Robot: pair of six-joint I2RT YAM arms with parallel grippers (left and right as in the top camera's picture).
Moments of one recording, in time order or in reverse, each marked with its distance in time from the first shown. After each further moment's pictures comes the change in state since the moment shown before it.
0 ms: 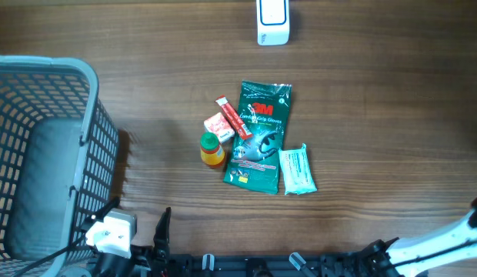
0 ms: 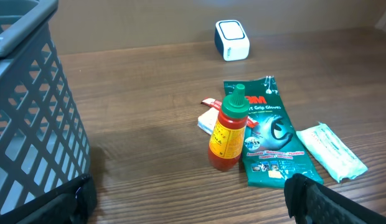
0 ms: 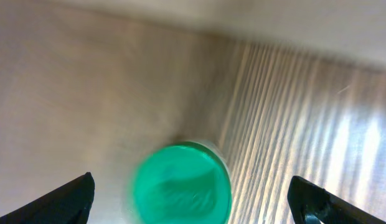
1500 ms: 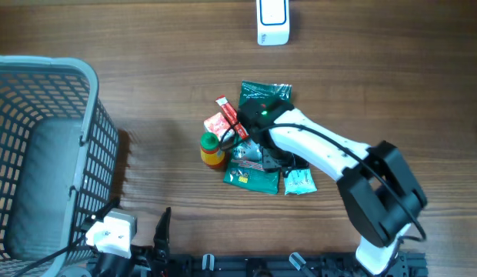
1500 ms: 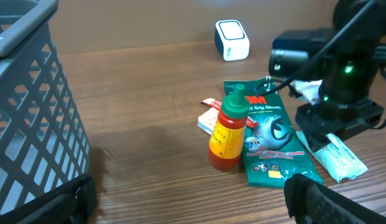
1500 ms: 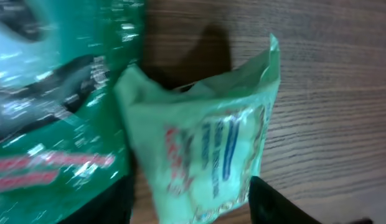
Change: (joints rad) left arm 0.000 0.000 0.000 0.000 0.000 0.000; right arm 1.680 -0.026 -0.311 -0.520 0.154 0.378
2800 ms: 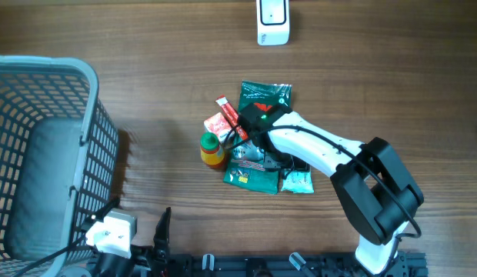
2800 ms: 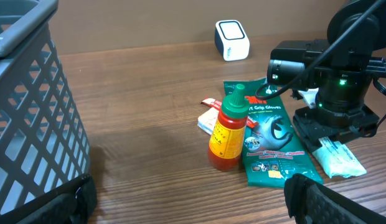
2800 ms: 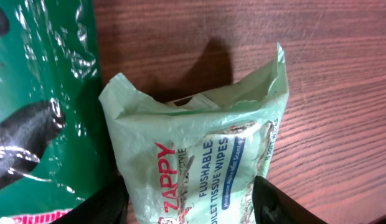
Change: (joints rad) left arm 0.000 0.000 0.000 0.000 0.000 0.000; right arm -0.001 0.014 -0.046 0.070 0.050 0.124
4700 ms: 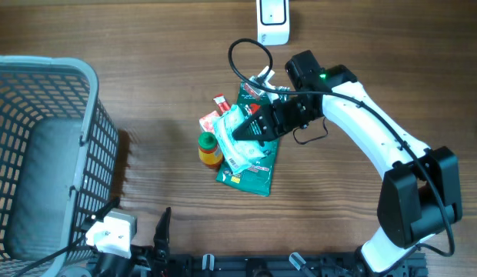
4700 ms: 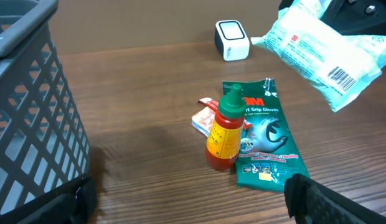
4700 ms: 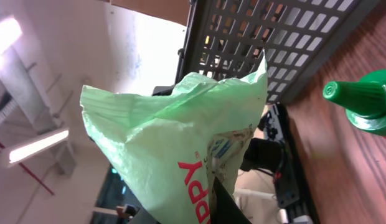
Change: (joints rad) left arm 0.000 0.000 0.000 0.000 0.000 0.000; right arm -0.299 -0.126 0.126 0.050 -1.805 -0.999
